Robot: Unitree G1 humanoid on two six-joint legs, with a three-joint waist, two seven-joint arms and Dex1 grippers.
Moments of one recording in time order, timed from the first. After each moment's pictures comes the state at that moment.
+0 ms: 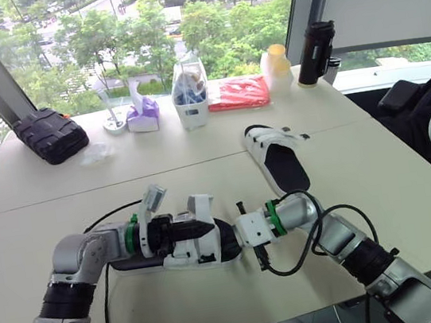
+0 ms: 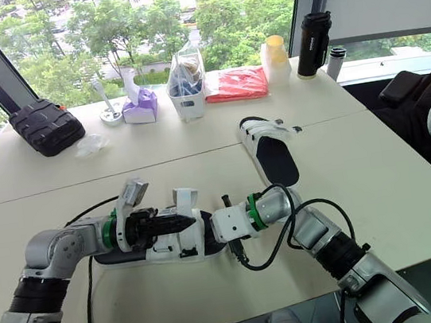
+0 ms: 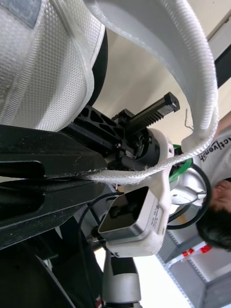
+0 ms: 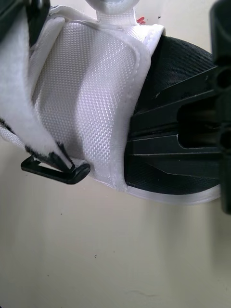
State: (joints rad) left arm -0.44 0.59 -0.06 0.03 -0.79 0.98 -1.22; right arm -0.51 -0.44 0.49 0.15 -0.09 -0.18 1.17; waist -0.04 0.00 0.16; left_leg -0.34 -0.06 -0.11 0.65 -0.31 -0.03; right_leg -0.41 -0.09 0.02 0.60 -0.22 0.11
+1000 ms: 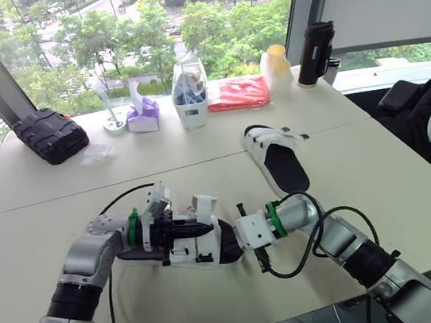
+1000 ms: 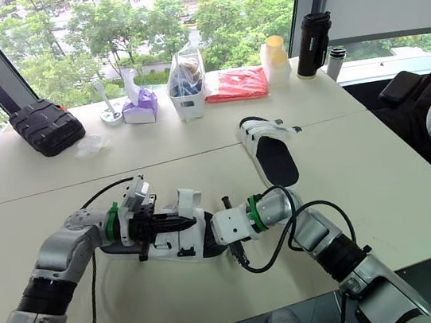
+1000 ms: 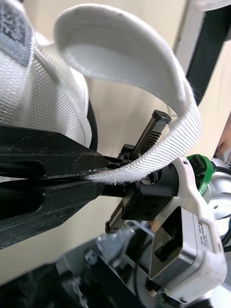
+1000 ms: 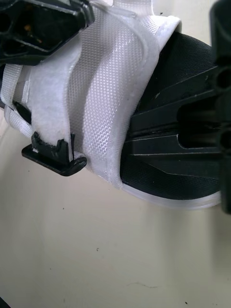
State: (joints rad) left arm -0.44 0.57 -0.14 0.10 -0.50 0.41 -1.35; right arm -0.50 -0.44 0.49 0.13 -0.09 -0.18 1.17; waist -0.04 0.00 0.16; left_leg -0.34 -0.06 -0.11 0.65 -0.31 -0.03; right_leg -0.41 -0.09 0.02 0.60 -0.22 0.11
